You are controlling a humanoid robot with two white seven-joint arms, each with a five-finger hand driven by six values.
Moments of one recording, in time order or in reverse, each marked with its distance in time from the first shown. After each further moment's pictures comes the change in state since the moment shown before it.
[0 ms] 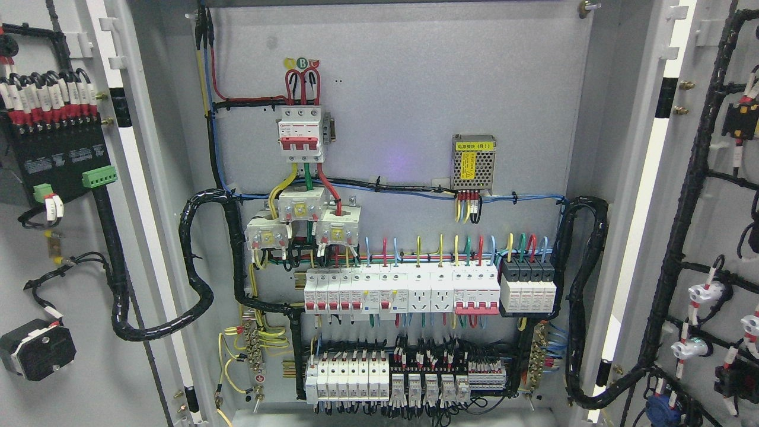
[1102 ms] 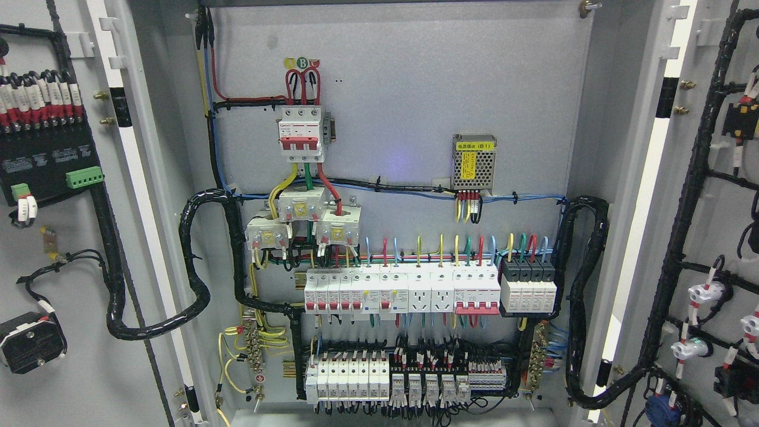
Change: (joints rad) left arm -0.129 0.008 0.039 0.127 0.001 0.121 -0.002; right arm -0.013 -0.047 0.000 0.028 -0.056 0.001 0.090
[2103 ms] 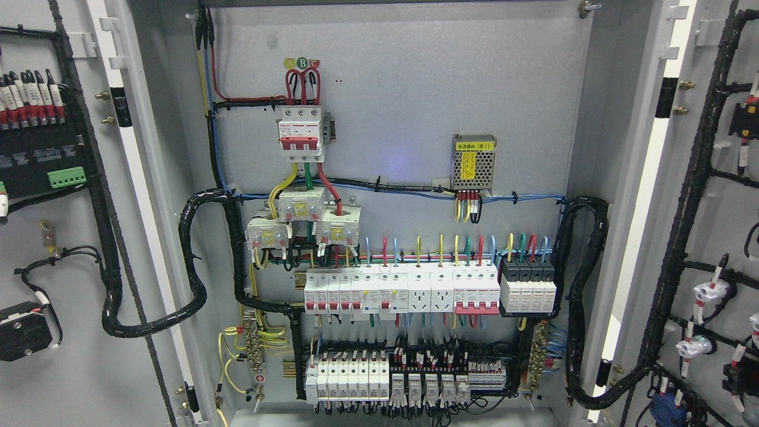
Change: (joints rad) left arm -0.224 0.018 0.017 0.188 -0.008 0.112 0.000; right arm -0.032 -0.040 0.002 0.070 -0.034 0.001 0.038
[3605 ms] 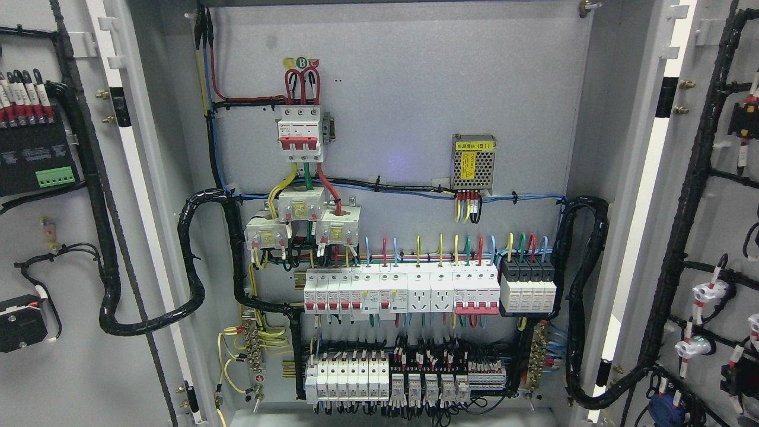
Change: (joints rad) left arm -0.062 0.025 -0.002 0.118 0.004 0.003 0.002; right arm -0.008 -0.021 0.024 -0.035 -0.043 0.002 0.004
